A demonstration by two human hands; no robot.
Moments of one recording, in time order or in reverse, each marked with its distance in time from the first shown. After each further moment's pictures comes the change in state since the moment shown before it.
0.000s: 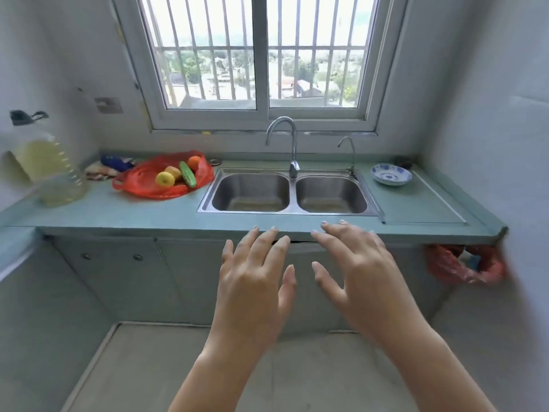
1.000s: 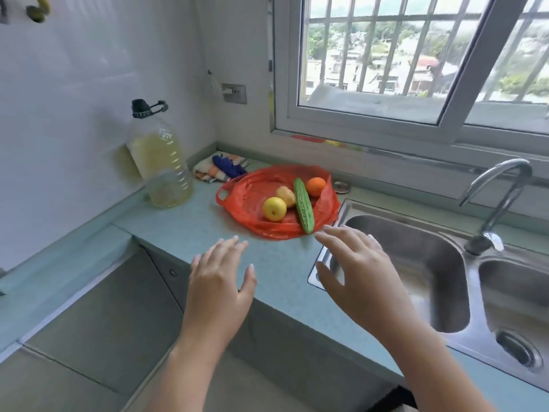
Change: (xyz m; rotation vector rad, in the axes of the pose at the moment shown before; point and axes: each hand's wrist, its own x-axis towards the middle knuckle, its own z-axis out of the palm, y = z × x) left_hand 0.170 -0.421 0.084 0.206 -0.025 -0.595; right_hand 0.357 -0.068 0.369 0.327 -0.215 -0.278
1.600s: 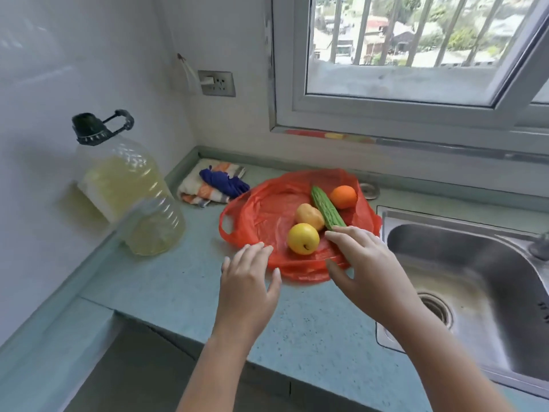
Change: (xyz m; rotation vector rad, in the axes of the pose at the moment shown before) left_hand 0.194 -0.147 0.094 -0.112 -0.276 0.091; right_hand 0.170 0.004 0.158 0.020 -0.081 0.234
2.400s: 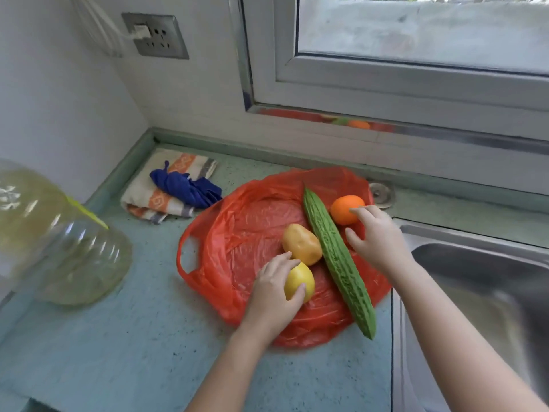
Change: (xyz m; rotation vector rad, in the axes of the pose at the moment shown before) left_hand 0.151 -0.018 0.143 -0.315 -0.357 -0.111; right_hand 0.162 0.191 0.113 -0.069 -0.189 0.352
